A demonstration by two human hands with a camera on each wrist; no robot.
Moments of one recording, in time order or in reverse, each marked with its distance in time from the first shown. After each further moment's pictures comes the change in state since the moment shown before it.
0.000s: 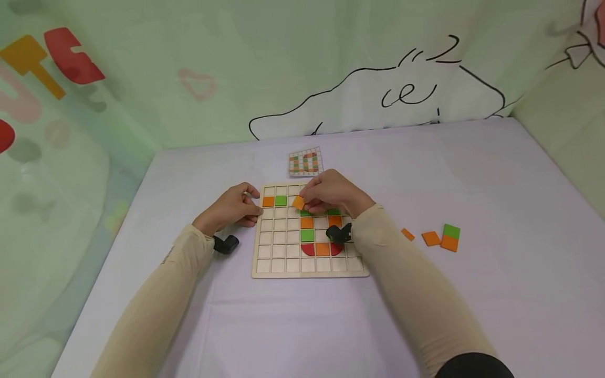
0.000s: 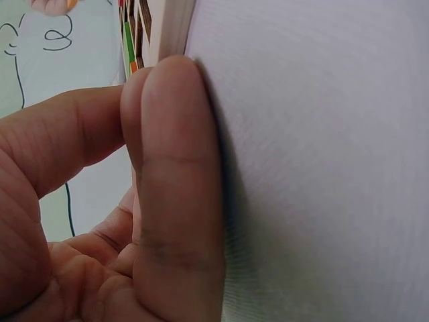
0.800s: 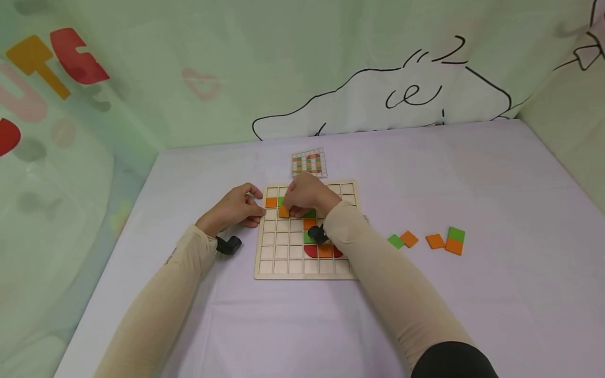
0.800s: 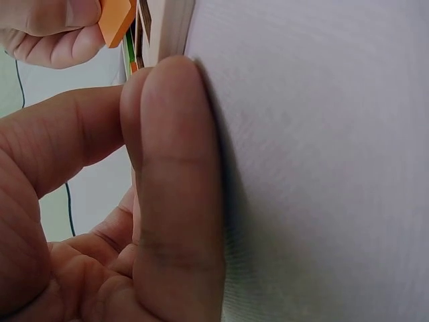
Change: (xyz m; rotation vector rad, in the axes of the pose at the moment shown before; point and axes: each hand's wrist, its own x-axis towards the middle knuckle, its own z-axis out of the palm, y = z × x) left_hand 0.001 0.000 0.000 -0.001 0.003 -0.006; right_hand 0.023 -0.021 0.044 -0.272 0.006 -0.063
